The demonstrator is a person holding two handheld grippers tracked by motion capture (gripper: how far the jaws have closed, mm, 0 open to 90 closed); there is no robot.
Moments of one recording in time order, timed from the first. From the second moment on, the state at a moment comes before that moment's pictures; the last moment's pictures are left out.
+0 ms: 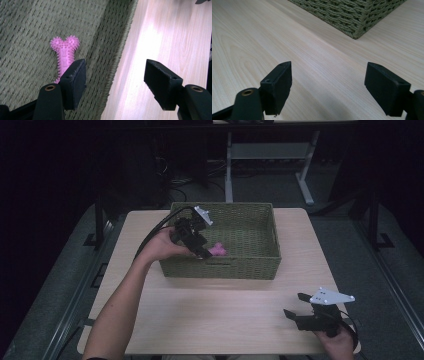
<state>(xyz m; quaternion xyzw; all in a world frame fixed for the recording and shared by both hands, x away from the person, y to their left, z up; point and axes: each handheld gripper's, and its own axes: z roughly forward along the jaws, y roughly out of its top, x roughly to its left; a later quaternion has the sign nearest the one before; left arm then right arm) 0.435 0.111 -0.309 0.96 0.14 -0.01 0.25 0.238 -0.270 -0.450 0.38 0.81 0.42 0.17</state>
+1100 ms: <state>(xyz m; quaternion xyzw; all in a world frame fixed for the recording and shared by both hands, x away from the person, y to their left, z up) 0.384 0.125 -0.316 0.95 0.13 0.00 0.27 0.239 -0.271 -0.451 0.38 0.81 0.41 0.17</state>
